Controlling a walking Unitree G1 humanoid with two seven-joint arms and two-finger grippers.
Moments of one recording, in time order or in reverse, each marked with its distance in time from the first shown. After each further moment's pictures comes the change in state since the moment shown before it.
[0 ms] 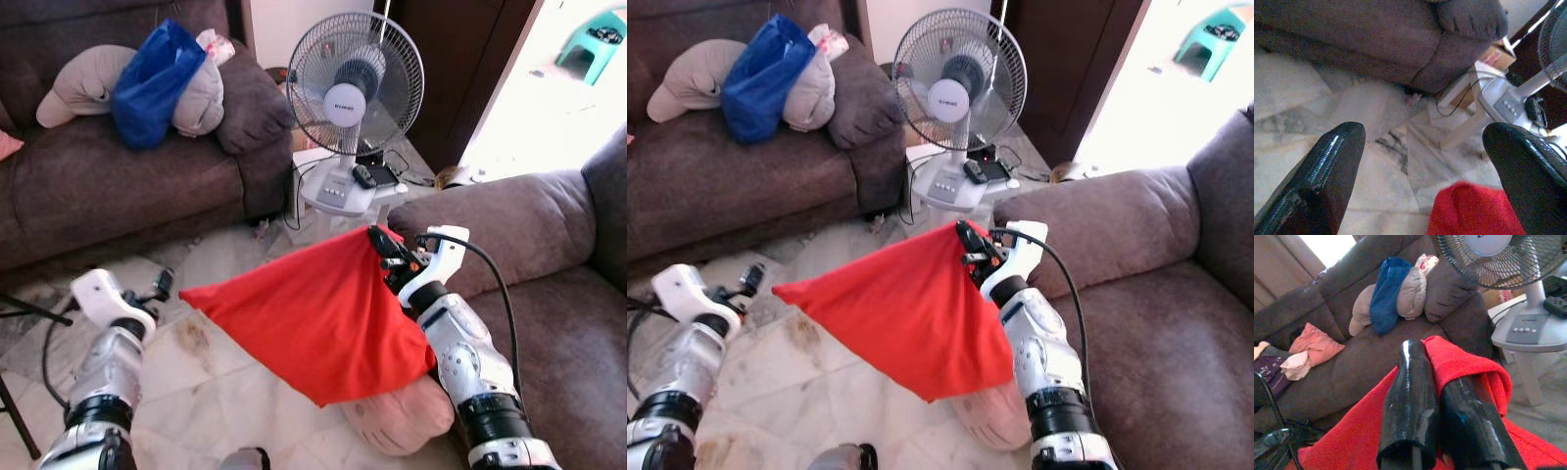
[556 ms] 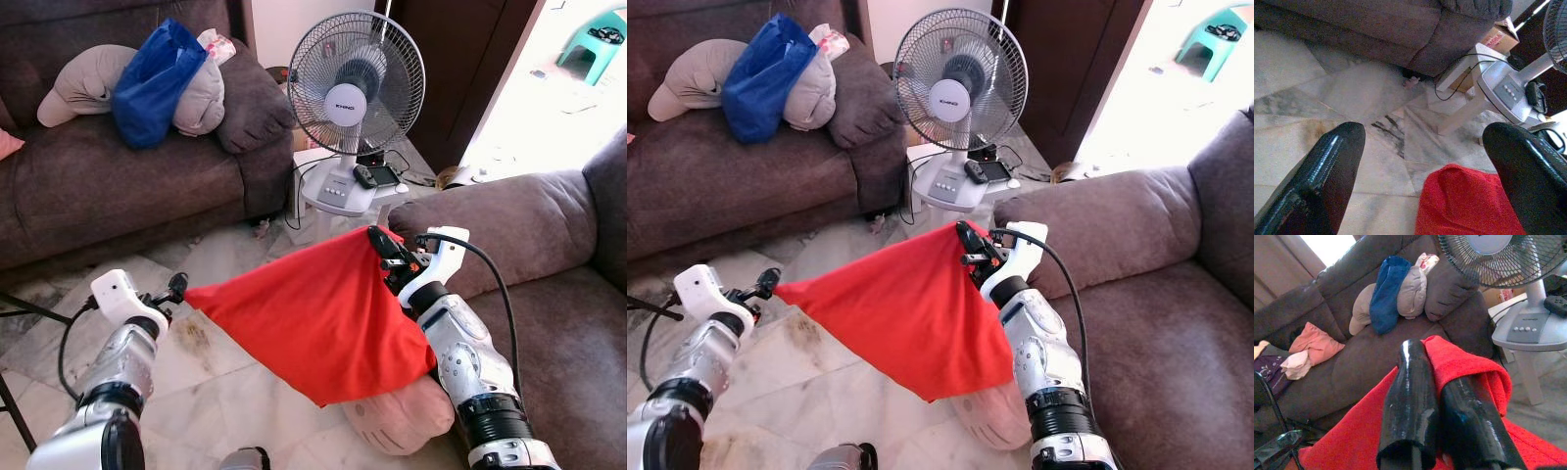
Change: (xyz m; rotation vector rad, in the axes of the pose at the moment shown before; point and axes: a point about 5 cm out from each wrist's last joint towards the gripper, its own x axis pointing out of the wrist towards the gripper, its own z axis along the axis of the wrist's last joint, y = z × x) left arm 0.009 -0.011 -0.009 -0.019 0.070 -0.008; right arm -0.001 0.000 0.000 0.001 0.001 0.000
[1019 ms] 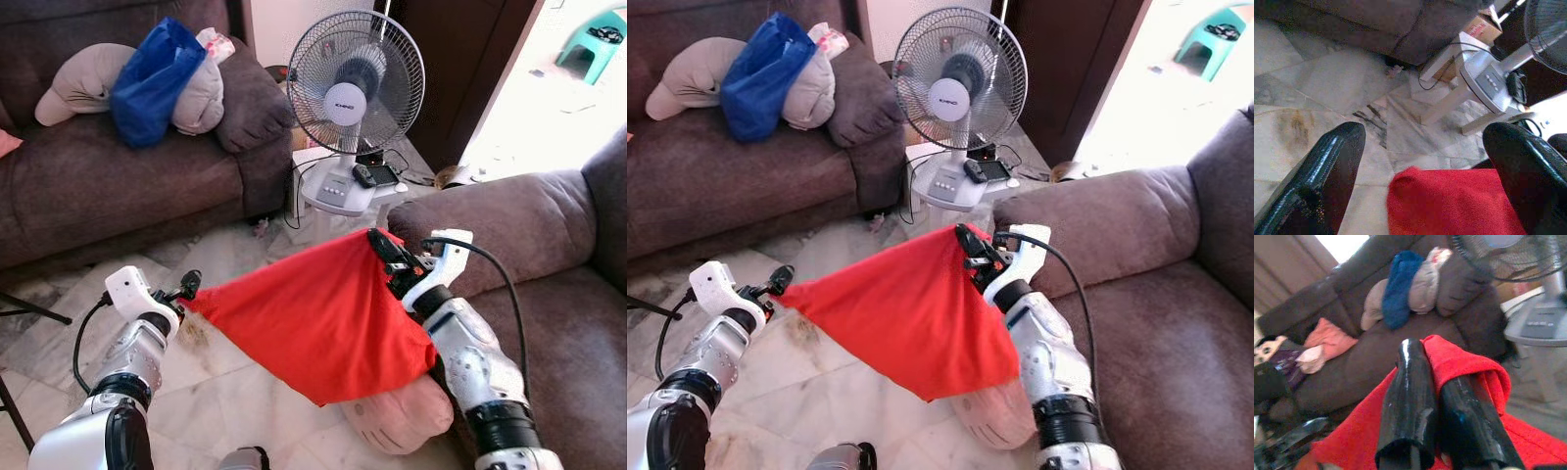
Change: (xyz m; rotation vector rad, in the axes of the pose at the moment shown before) left arm 0.004 -0.013 -0.006 -0.033 0.047 -0.063; right arm -0.011 0.004 0.002 0.033 0.023 0.085
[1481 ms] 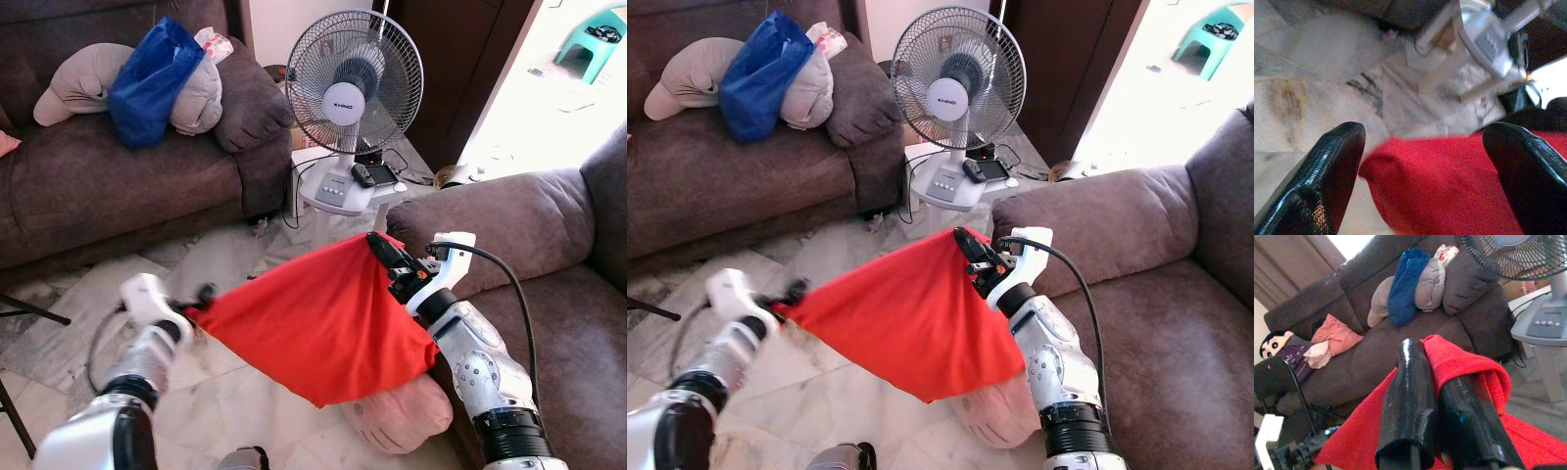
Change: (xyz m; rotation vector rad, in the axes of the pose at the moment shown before) left arm -0.001 -0.009 -0.026 0.032 0.143 -0.021; right arm -0.004 0.000 0.002 -0.008 0.006 0.011
